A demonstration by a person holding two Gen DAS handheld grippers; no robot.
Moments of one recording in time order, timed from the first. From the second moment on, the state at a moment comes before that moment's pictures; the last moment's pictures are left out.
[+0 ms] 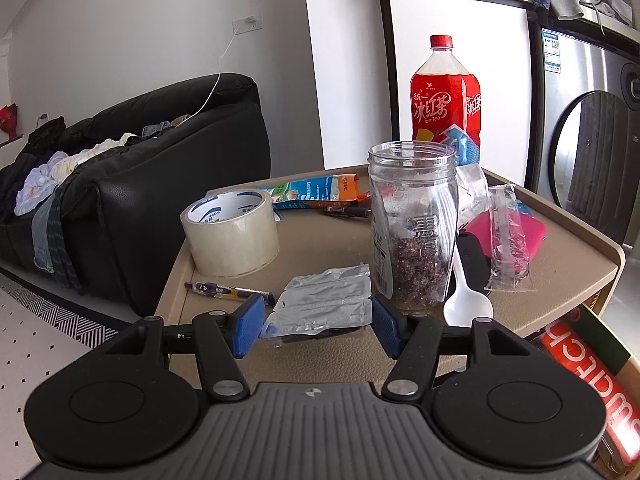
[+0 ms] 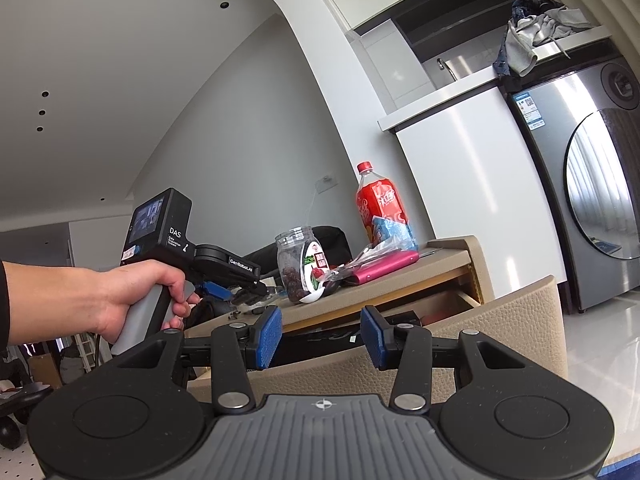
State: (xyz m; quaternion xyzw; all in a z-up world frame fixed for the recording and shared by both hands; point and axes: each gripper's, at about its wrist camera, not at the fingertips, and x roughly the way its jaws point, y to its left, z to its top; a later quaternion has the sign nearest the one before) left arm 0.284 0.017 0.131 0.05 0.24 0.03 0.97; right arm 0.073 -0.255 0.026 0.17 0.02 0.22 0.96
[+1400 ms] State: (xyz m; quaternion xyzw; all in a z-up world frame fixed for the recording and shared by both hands) left arm 0.319 0.027 0.105 0.04 0.26 0.05 0.96; right arm 0.075 -0.257 0.024 0.17 0.03 0.21 0.96
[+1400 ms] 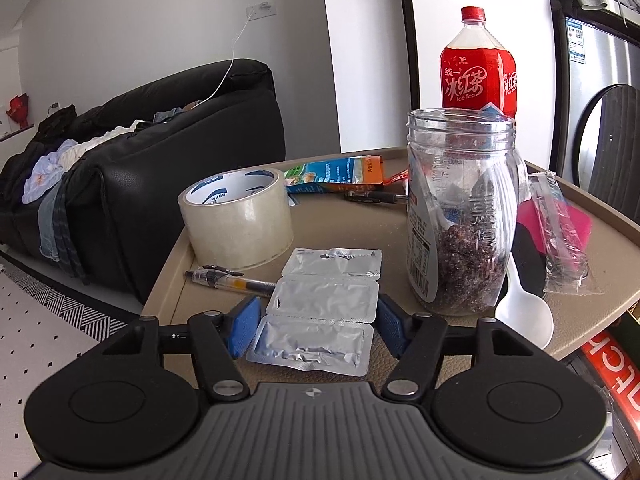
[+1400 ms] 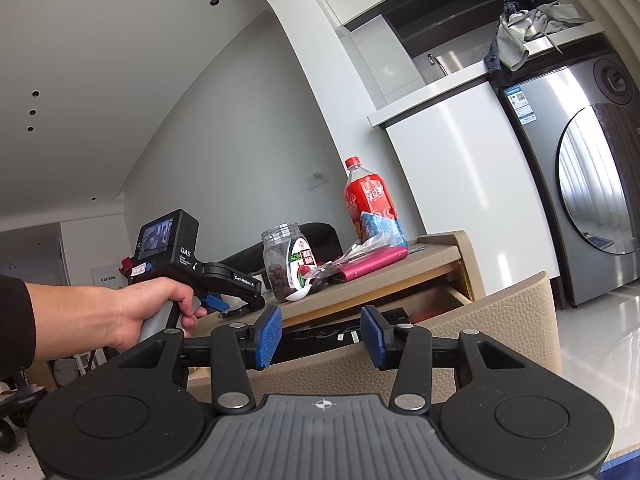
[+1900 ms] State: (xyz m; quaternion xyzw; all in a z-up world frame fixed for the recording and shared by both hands) left arm 0.288 0.020 0.131 0.05 0.24 0.05 0.97; right arm 0.070 -0.261 0.027 0.17 0.02 0.21 0.96
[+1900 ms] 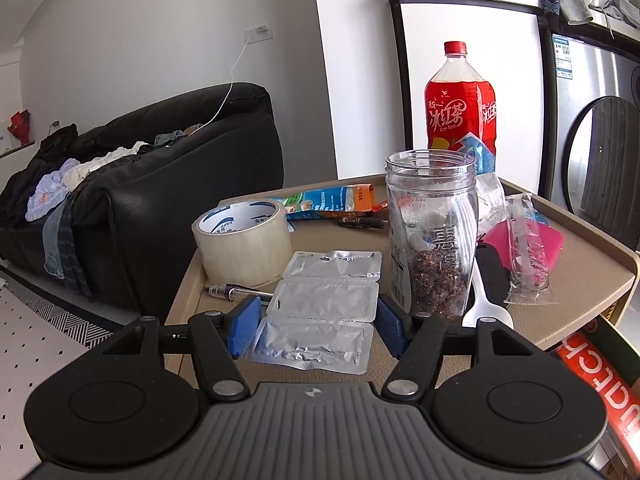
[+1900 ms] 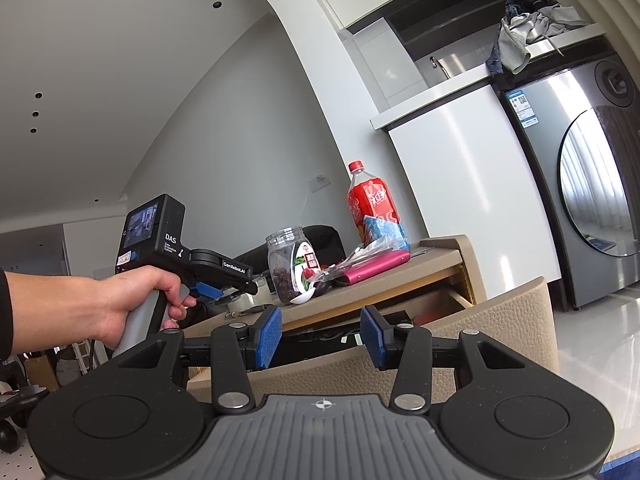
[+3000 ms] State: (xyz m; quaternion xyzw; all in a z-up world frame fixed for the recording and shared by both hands) left arm 0.197 -0.043 0.133 0.09 0.27 -0.05 0.96; right arm 0.046 -0.267 0.038 0.16 -0.01 0.22 0.96
